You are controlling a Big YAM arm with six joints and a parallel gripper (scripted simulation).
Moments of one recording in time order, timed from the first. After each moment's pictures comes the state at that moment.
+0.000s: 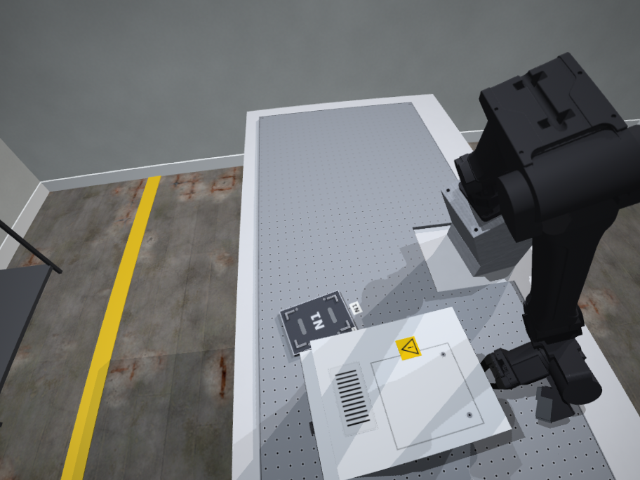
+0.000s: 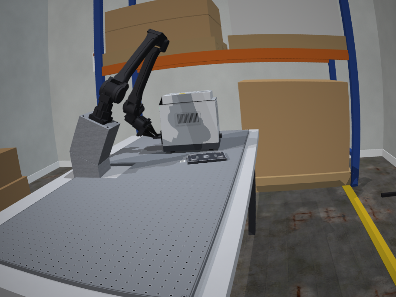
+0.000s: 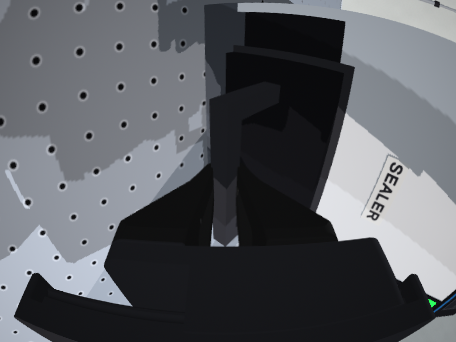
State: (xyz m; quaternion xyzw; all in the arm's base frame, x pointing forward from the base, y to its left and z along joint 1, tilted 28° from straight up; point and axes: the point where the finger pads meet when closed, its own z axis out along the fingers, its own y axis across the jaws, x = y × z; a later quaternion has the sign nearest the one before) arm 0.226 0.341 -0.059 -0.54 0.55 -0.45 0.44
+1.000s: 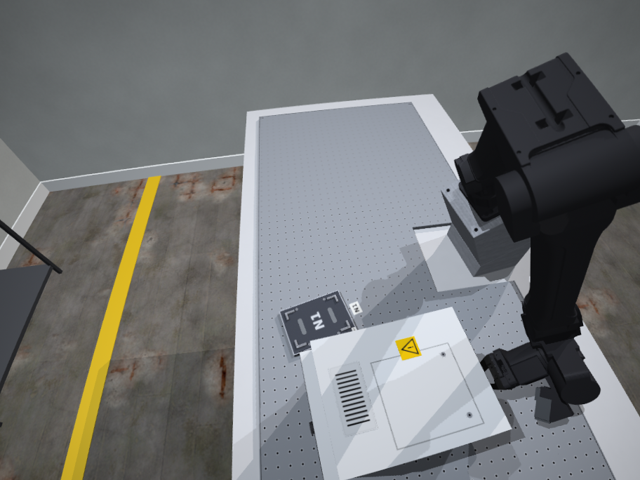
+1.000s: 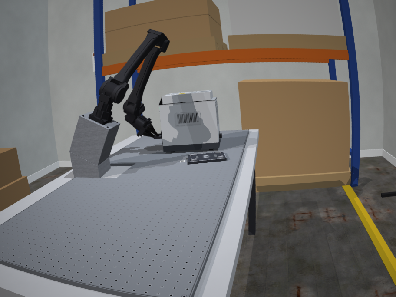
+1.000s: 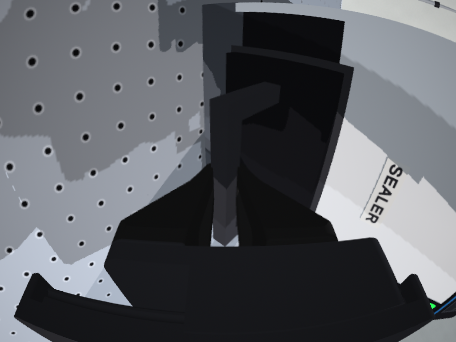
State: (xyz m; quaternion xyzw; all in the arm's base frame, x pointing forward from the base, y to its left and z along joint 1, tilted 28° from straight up) arm 0.229 0.341 -0.058 -0.54 0.55 -0.45 0.44
